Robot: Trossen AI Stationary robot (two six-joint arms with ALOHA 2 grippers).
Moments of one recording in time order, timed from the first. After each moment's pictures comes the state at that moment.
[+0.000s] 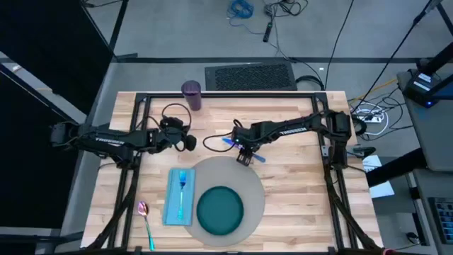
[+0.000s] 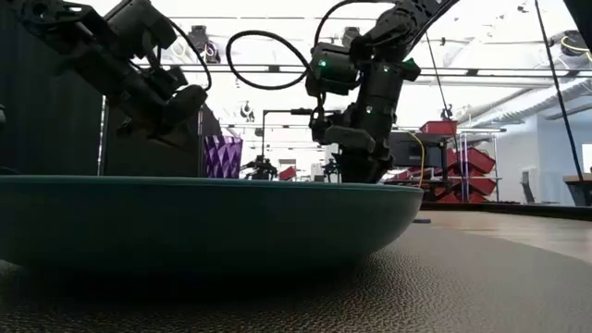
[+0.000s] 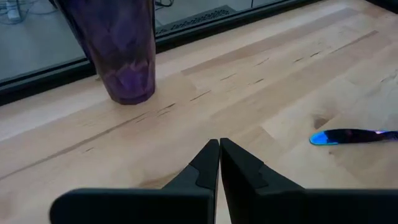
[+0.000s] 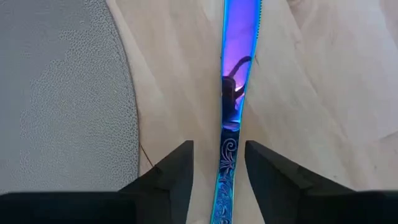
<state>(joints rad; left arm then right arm) 0.13 1.09 0.42 -0.02 -0.60 -0.56 -0.14 1.91 1.23 -0.61 0.03 0.32</state>
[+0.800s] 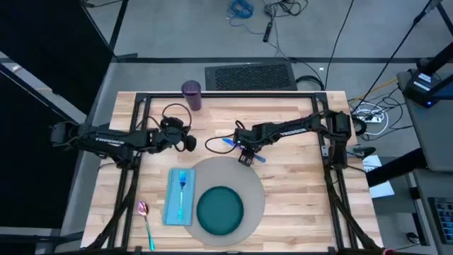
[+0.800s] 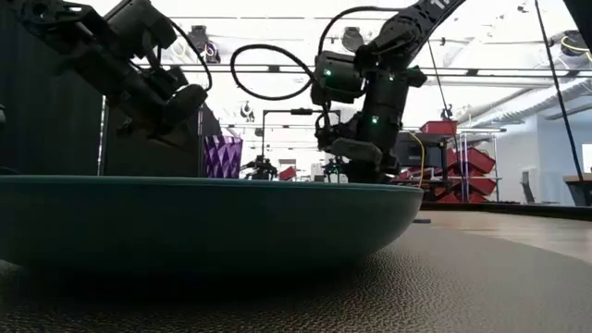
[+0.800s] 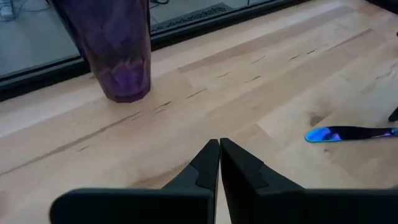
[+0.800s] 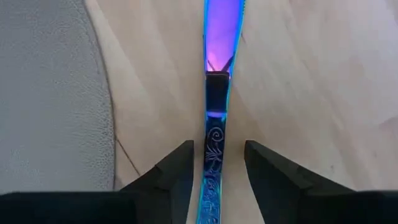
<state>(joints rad) 0.13 1.09 0.42 -0.01 -0.58 -0.57 -0.14 1.91 1.18 -0.58 0.06 0.34</state>
